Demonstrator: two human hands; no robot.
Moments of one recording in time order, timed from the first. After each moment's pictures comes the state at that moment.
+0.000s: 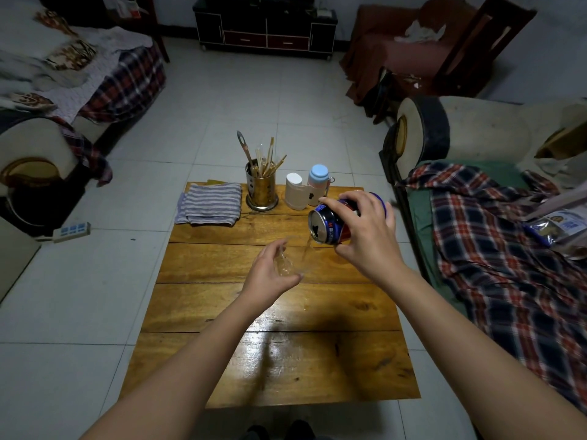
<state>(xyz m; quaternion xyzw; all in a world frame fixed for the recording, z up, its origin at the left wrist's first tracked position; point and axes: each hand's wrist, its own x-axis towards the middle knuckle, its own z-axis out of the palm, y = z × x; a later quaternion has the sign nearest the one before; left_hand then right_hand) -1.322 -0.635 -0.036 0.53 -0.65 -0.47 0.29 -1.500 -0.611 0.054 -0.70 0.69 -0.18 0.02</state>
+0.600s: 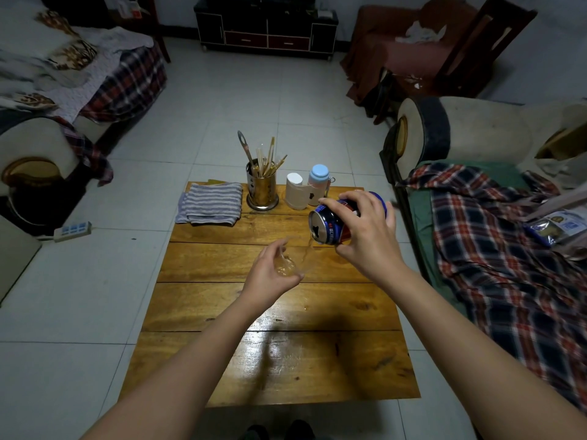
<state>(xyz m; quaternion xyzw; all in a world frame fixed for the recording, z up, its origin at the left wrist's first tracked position) -1.322 -0.631 -0.035 0.53 -0.65 -0.46 0.29 -1.499 -0.608 0.056 -0.71 0.69 -0.17 0.01</state>
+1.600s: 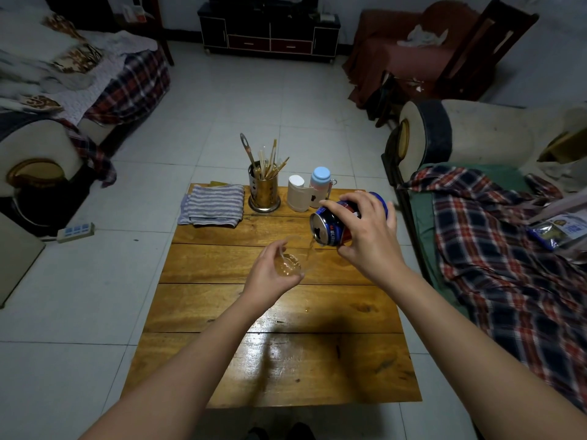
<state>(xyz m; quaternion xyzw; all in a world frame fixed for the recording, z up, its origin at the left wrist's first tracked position) -1.321 -0.632 -0.030 0.54 -0.65 -0.44 0.29 -1.499 -0.609 0.056 -0.72 0.68 -0.17 0.00</state>
